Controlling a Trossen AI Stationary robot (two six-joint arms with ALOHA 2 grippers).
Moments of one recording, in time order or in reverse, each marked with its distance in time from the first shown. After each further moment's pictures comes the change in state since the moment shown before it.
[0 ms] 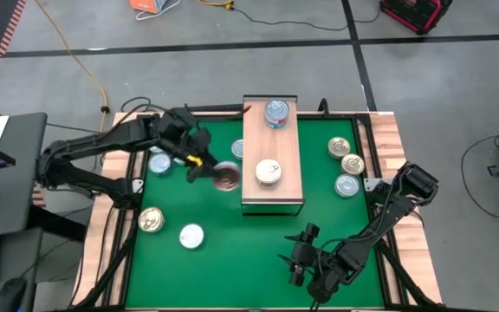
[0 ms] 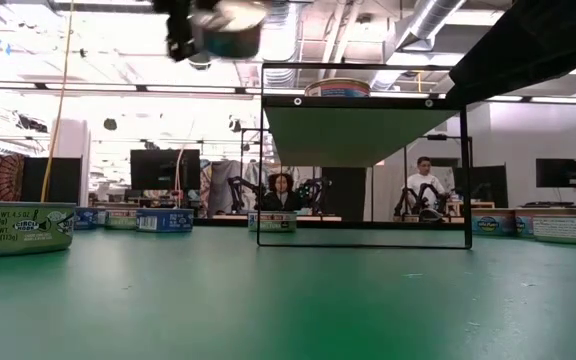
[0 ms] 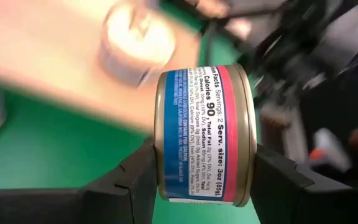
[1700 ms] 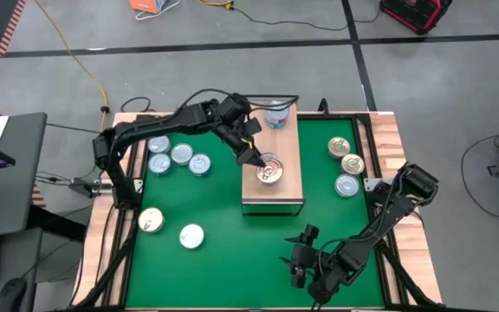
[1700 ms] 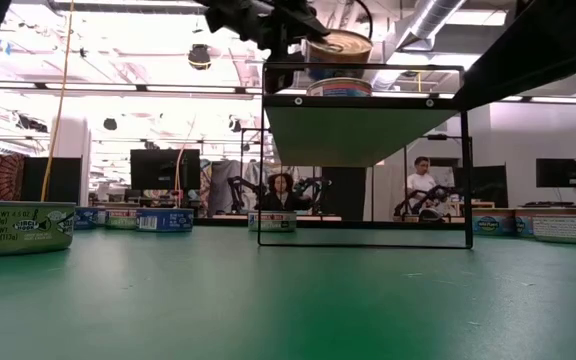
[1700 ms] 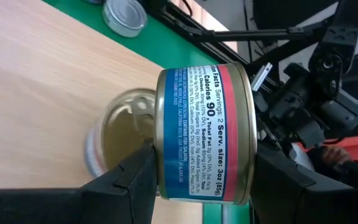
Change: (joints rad) left arm 0.064 0.560 0.435 0.048 0.209 0.002; right arm 0.006 0.000 0.000 0.004 -0.037 -0.024
